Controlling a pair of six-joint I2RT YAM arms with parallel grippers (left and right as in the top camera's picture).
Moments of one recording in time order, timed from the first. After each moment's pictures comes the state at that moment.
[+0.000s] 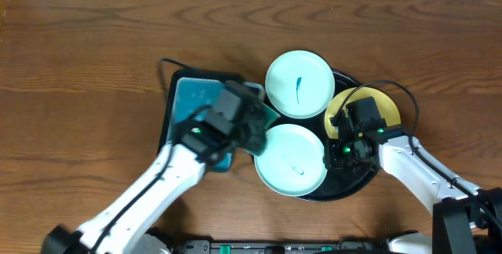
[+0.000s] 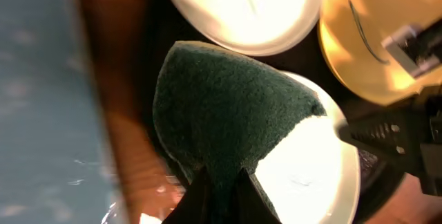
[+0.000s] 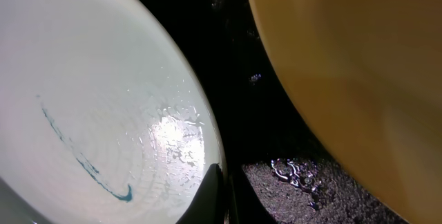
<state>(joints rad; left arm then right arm) -0.62 1.36 0.94 -0.57 0.14 -0.41 0.26 1.50 0.68 -0.58 -0.36 0.29</state>
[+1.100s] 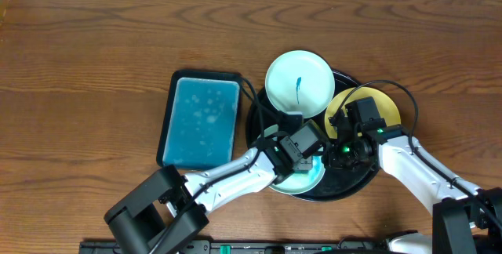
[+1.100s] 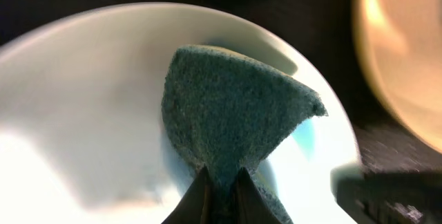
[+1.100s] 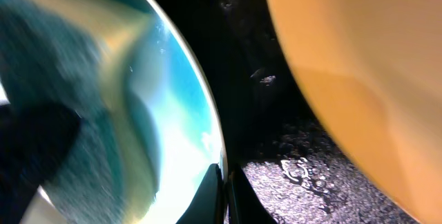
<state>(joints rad) -0.96 1.75 0.98 -0.37 -0.15 -0.93 0.27 1.50 0.68 -0.57 -0.37 0.29</state>
